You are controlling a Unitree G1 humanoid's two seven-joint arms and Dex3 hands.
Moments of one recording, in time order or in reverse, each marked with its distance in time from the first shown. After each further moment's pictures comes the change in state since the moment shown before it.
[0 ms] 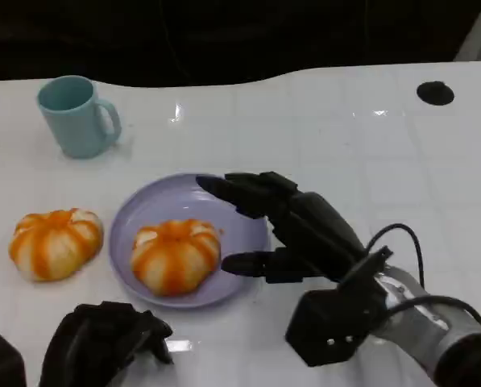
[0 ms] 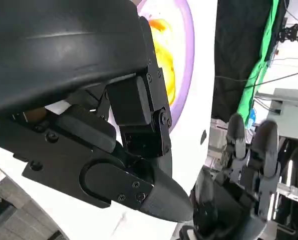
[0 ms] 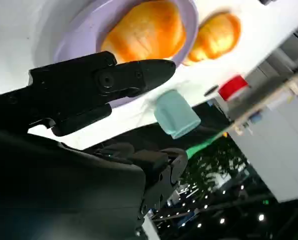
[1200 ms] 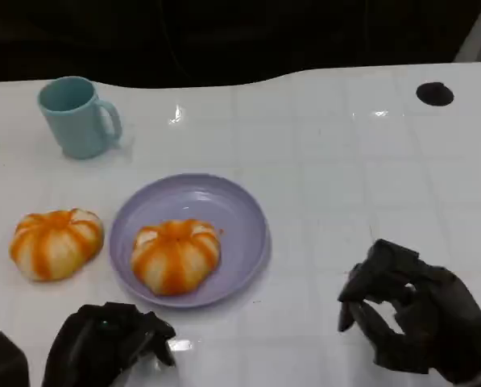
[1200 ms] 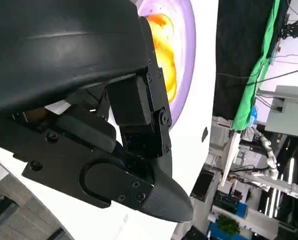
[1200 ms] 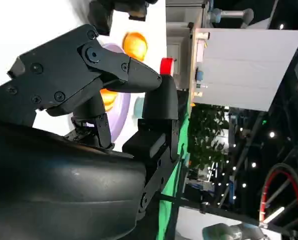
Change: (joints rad) left arm 0.005 -0.002 -0.009 -0.007 0.005 0.004 0.002; right arm 0.645 -0.021 -0.335 -0.634 0.822 0.189 0.712
